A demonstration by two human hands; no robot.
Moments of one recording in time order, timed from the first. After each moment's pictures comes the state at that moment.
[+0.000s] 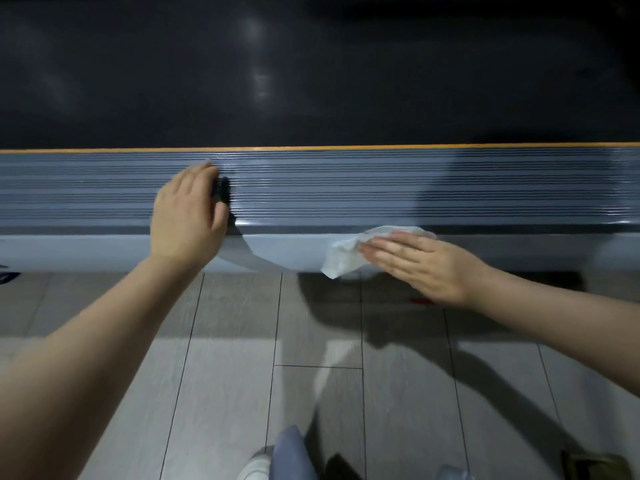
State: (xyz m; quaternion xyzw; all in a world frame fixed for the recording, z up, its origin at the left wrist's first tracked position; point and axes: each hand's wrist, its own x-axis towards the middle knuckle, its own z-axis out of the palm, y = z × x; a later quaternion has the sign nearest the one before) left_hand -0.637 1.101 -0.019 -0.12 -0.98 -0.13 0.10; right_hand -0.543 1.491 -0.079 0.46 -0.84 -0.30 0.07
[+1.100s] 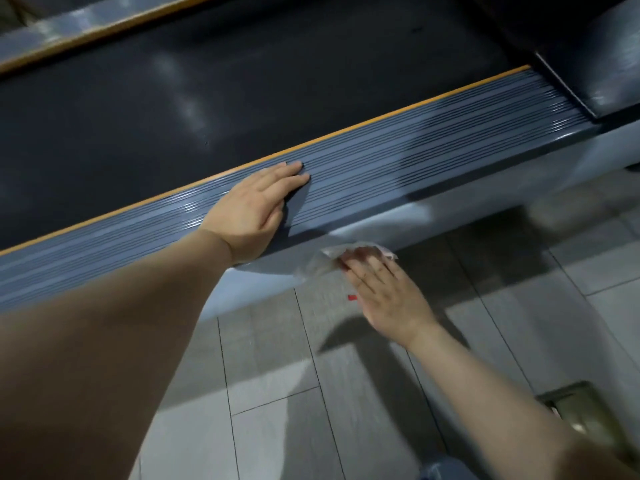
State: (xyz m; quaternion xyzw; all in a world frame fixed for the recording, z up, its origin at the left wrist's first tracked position) left_hand -0.654 1.350 -0.011 -0.49 -0.86 -0.12 -0.06; right_hand -0.448 1.531 -0.161 0.07 -0.99 -0.03 0.08
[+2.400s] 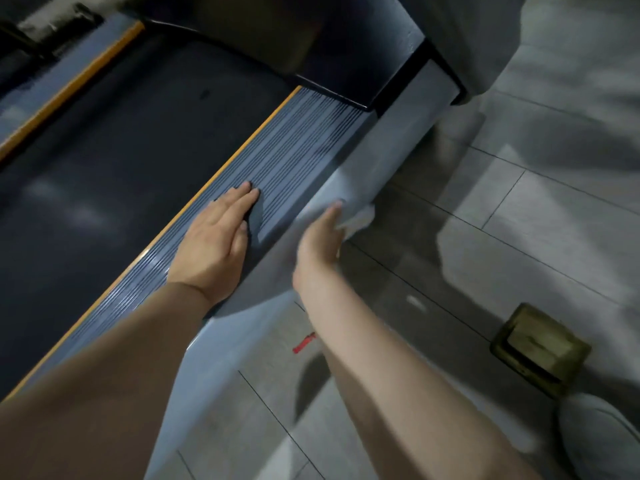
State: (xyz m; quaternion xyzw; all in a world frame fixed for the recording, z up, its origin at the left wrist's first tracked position) left_hand -0.628 1.533 -0.020 -0.59 -0.79 -0.14 -0.06; right_hand -0.532 1.625 -0.072 -0.59 -0.12 0.73 0.33
